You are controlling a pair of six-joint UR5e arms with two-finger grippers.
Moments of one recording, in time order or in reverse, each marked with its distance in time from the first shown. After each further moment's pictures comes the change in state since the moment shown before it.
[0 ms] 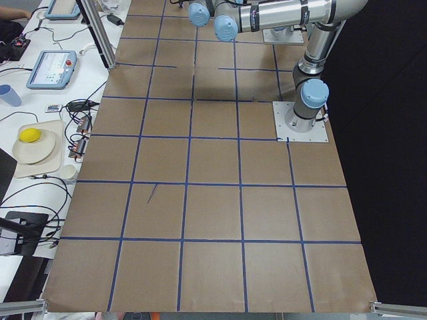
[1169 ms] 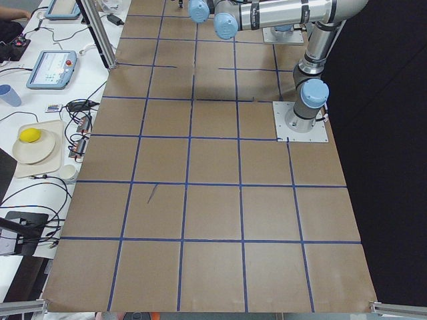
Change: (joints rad) left arm -0.006 0.005 0.014 0.025 0.025 -0.025; right arm 0.165 0.041 0.000 -0.014 0.205 0.069
